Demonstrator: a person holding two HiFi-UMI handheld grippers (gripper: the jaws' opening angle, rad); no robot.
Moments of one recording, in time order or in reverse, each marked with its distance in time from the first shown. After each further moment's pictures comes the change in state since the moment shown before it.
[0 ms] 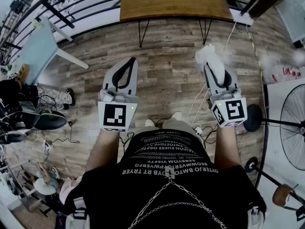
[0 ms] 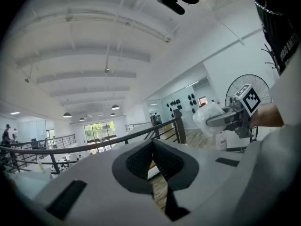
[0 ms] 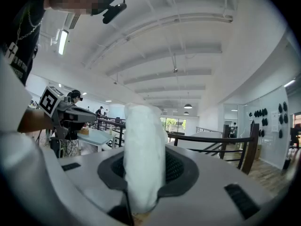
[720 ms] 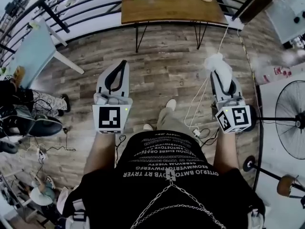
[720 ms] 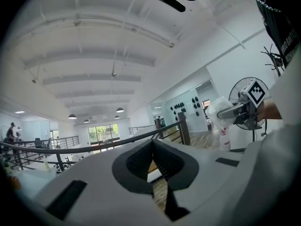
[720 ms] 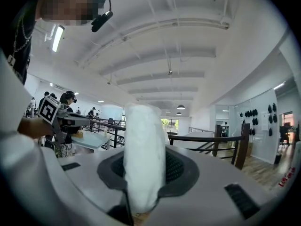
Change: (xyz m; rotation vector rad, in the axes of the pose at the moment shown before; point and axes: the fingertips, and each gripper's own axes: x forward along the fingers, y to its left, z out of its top) left arm -0.063 0.069 -0.021 -0.005 -0.018 0.045; right arm -0.025 0.051 0.017 0.051 -0.001 -0.092
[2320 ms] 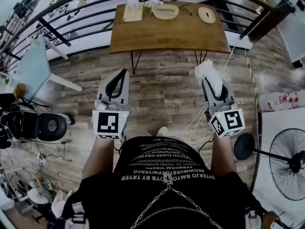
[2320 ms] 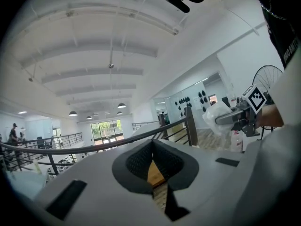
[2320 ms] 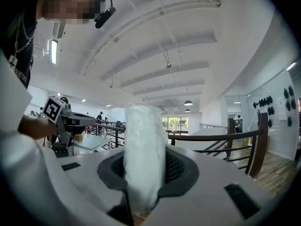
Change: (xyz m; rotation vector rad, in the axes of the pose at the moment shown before) left arm 0.277 -0.022 0.023 -0.011 0.059 0.052; right arm 0.198 -0.210 -0.021 0.047 -0.005 0.150
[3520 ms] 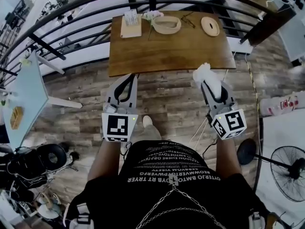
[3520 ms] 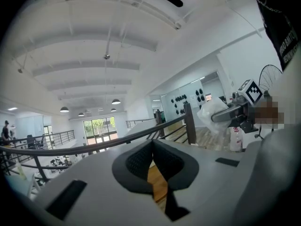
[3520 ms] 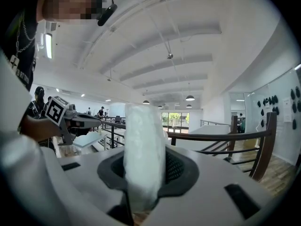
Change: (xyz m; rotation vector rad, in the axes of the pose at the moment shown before) left arm 0.167 0.087 -0.029 -0.001 0.029 -0.085; right arm 0.174 -0.046 0.002 -0.017 0.071 0.008
